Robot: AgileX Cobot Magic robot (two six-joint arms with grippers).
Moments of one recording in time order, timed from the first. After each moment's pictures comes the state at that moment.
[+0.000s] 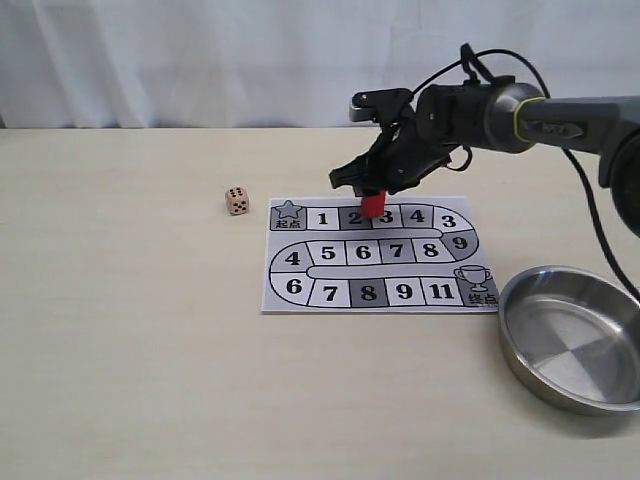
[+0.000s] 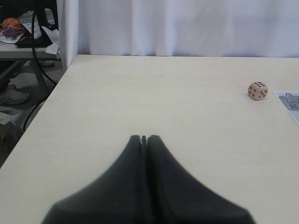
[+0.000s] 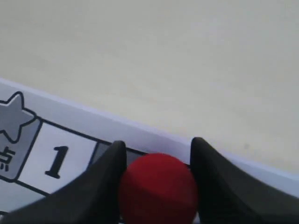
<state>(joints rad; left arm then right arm) 0.02 0.00 0.00 0.07 0.34 -0.05 0.29 2.34 -1.79 0.13 0.52 -0.09</state>
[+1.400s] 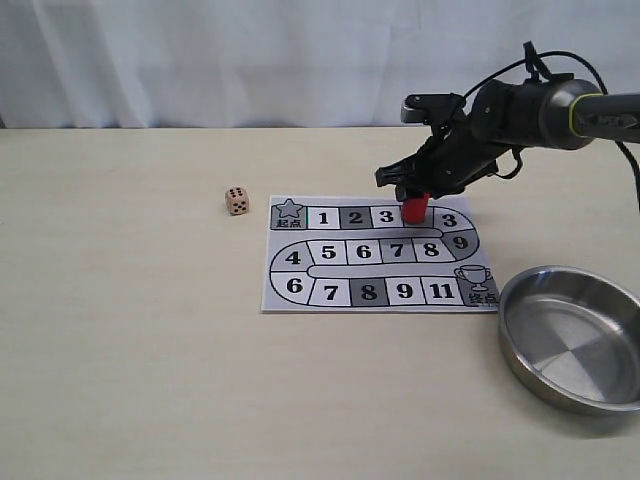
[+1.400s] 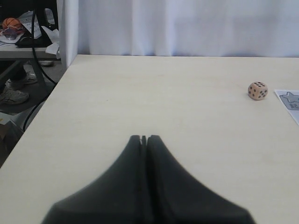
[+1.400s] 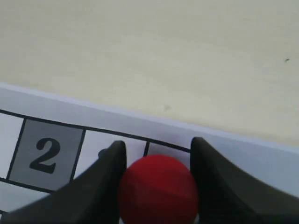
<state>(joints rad) 0.02 0.00 0.00 0.07 0.34 -0.05 0.18 2.31 -1.71 0.23 0.53 -0.18</state>
